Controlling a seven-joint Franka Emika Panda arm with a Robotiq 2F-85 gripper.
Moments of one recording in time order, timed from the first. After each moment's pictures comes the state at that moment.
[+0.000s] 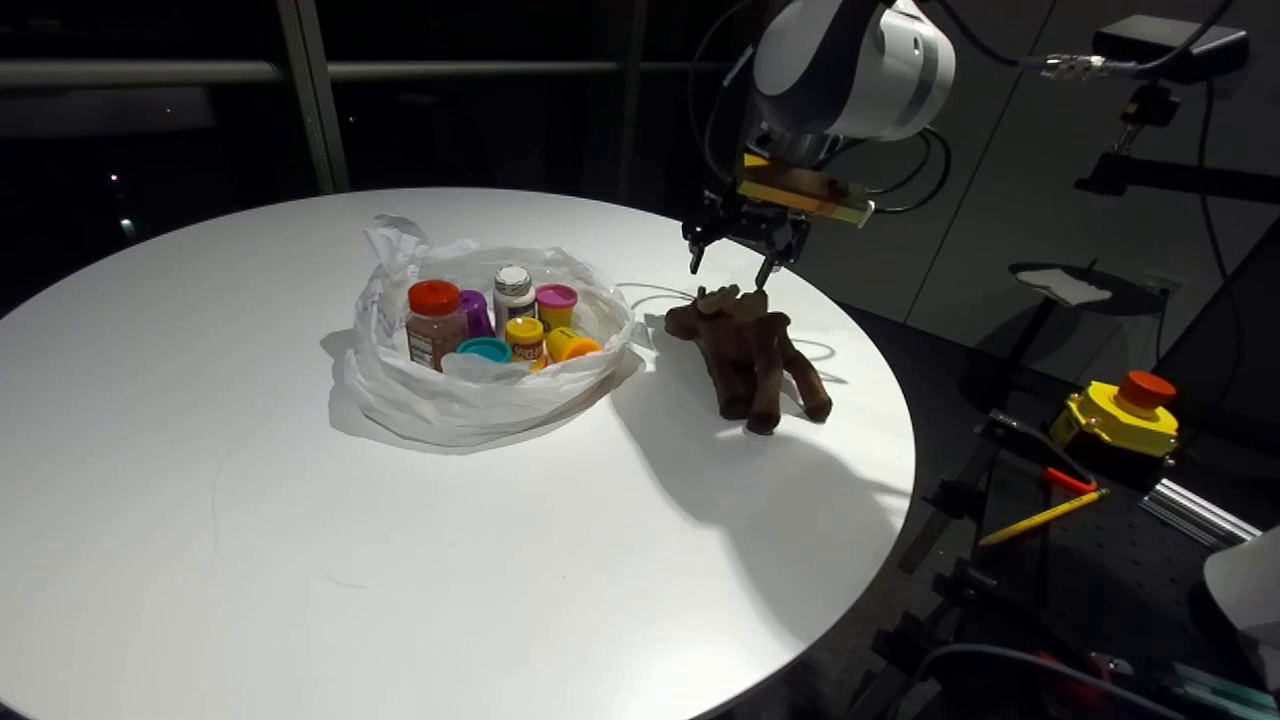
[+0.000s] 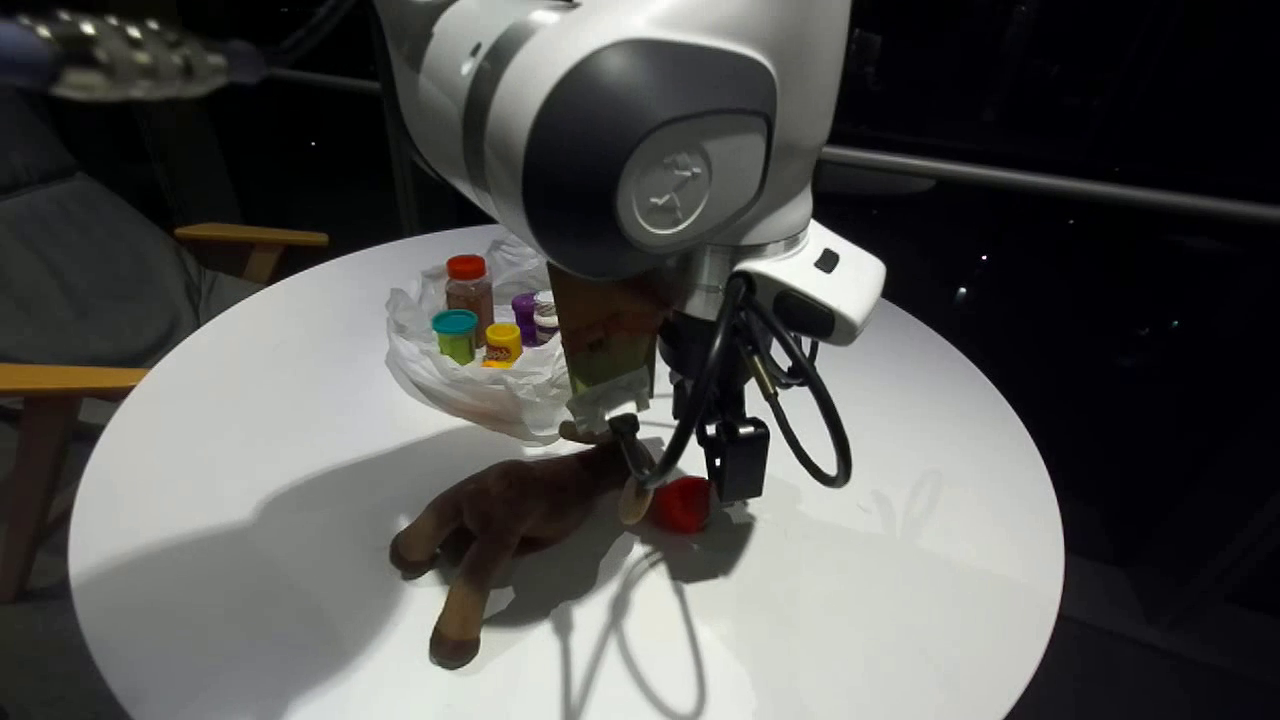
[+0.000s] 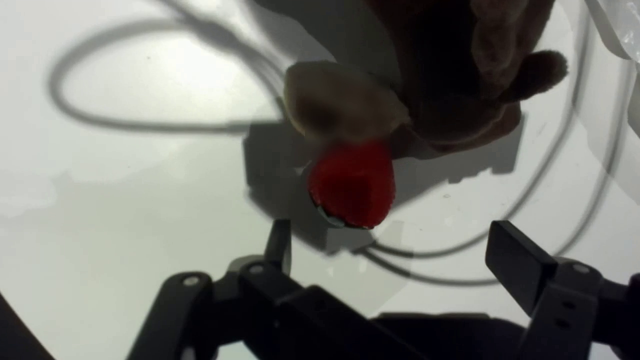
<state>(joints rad) -0.06 0.45 -0.13 -2.25 0.26 2.86 0.43</state>
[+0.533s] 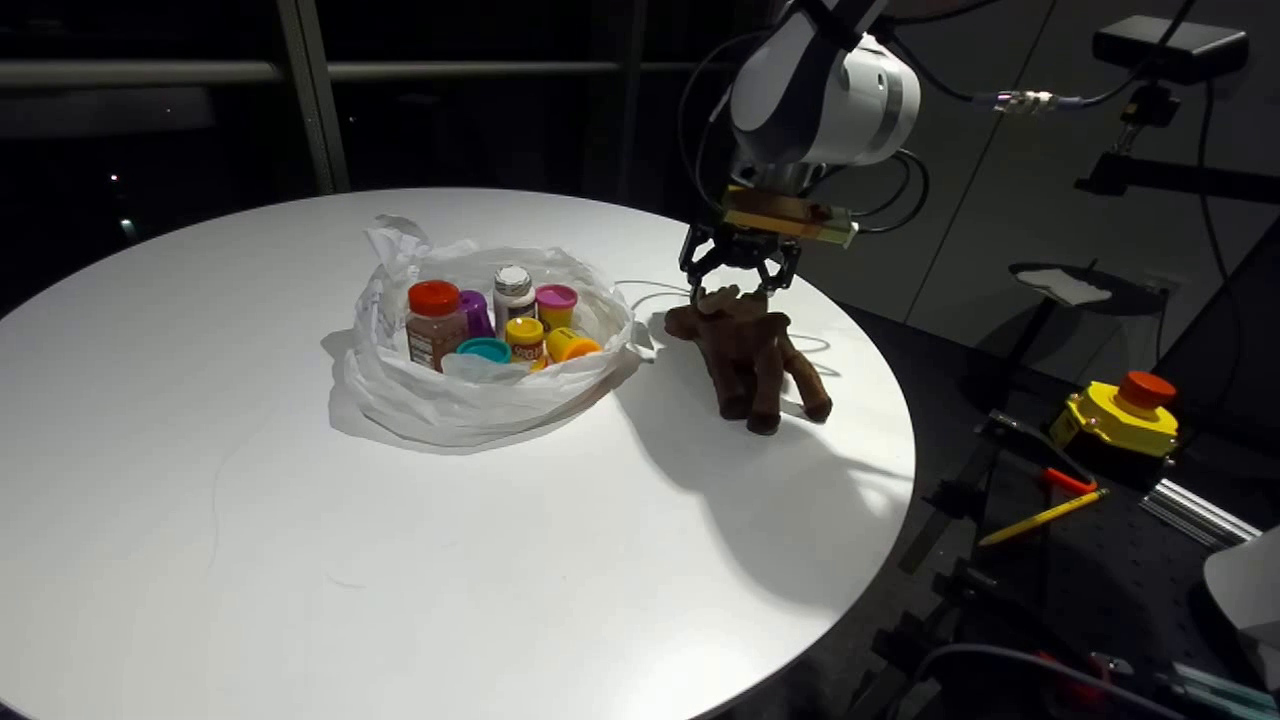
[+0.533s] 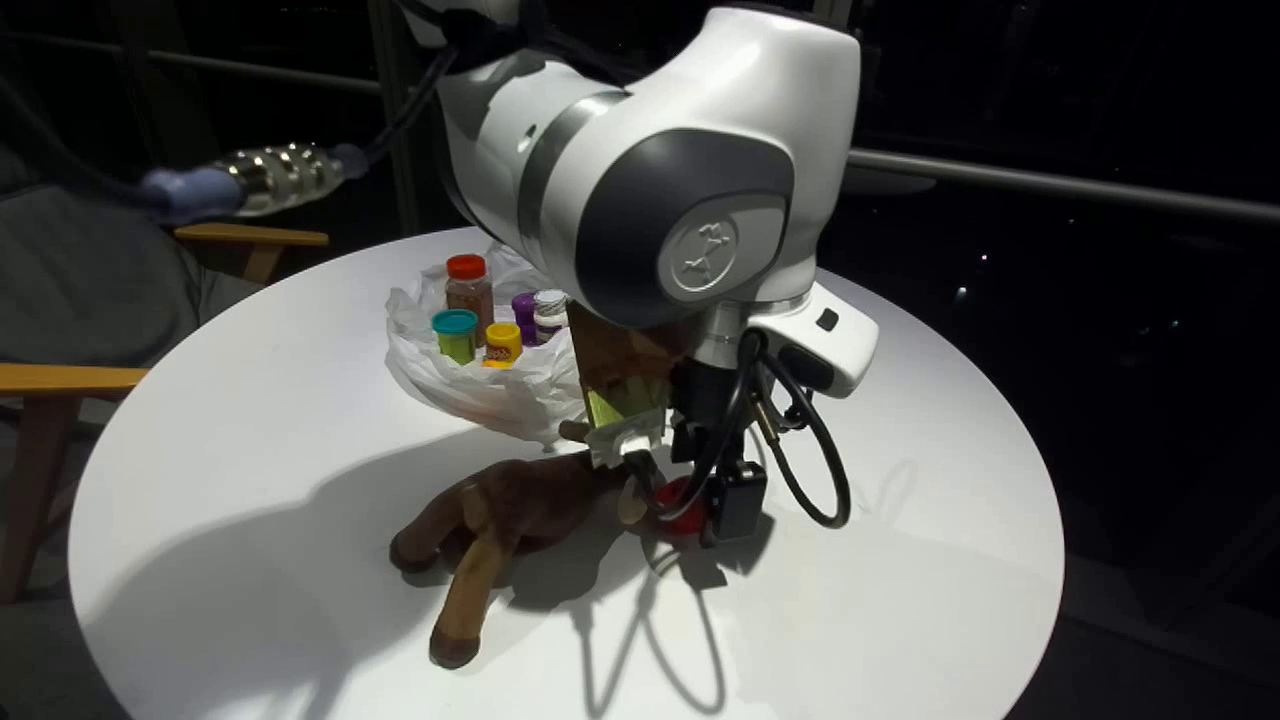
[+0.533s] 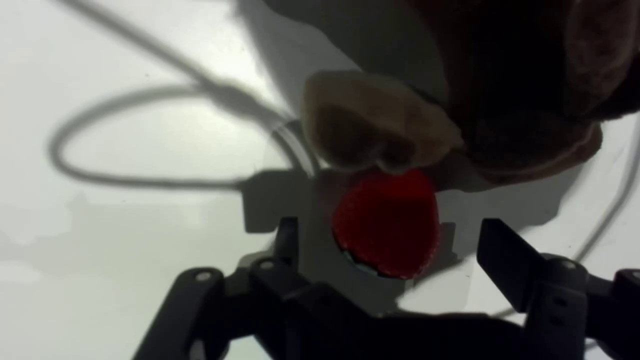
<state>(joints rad) -0.06 0.56 -0.14 -2.15 0.26 2.78 0.44</state>
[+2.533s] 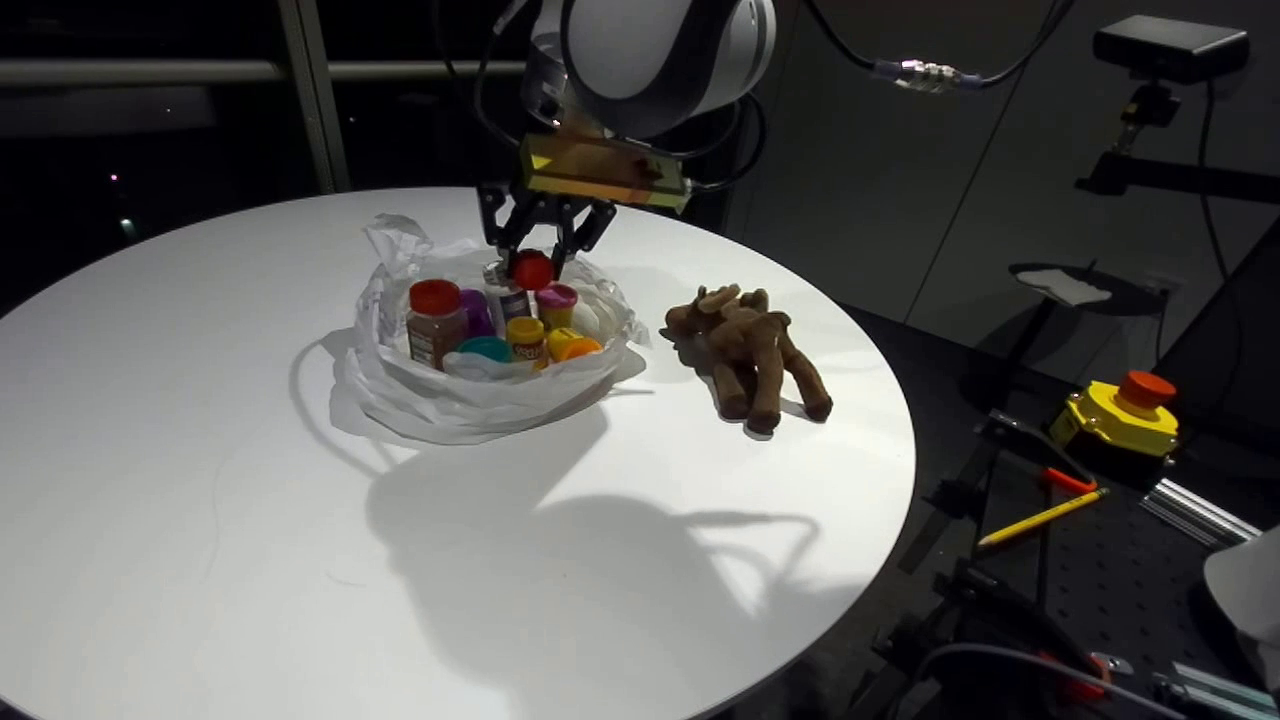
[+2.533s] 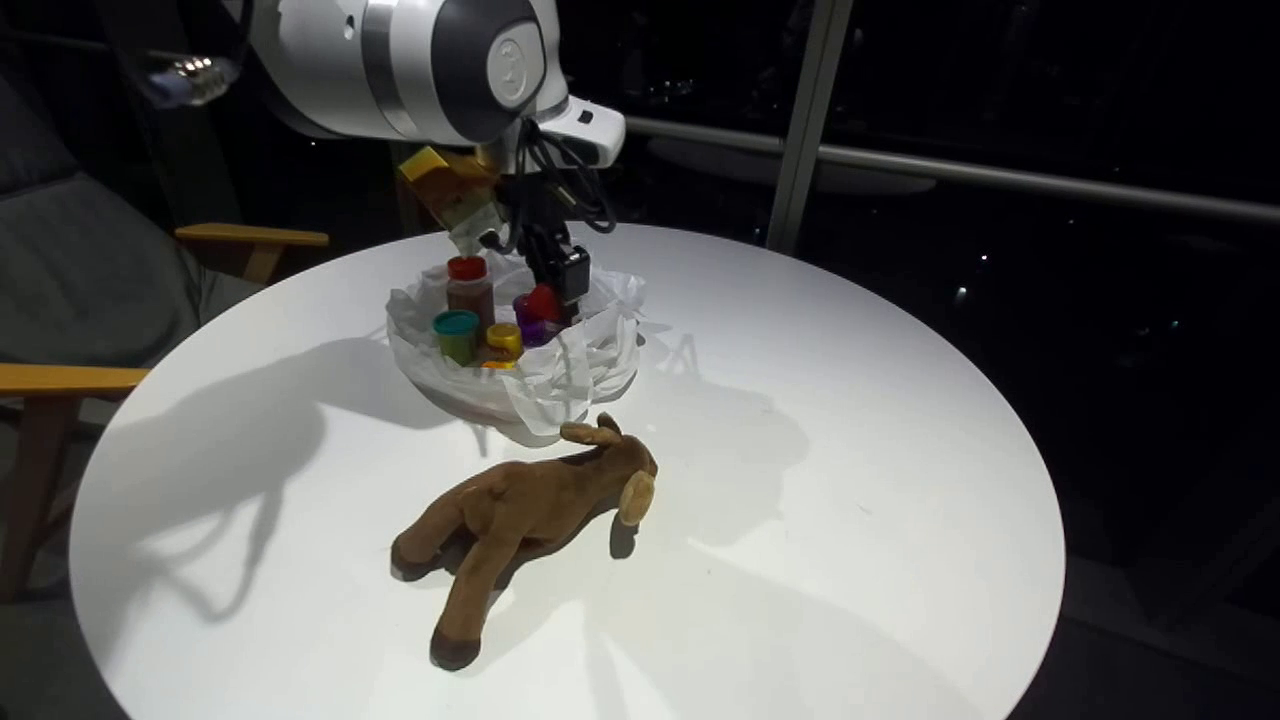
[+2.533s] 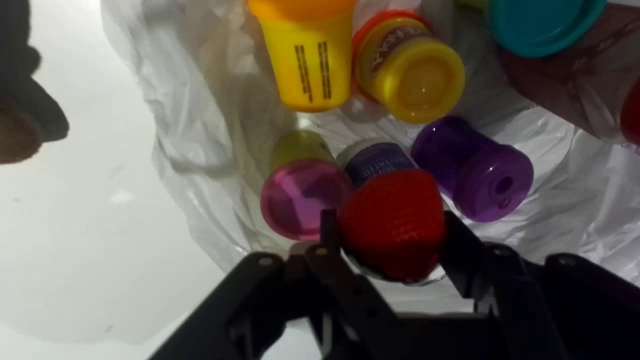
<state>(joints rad) 0.26 0.60 -0.10 -1.91 -0.02 2.80 0.65</state>
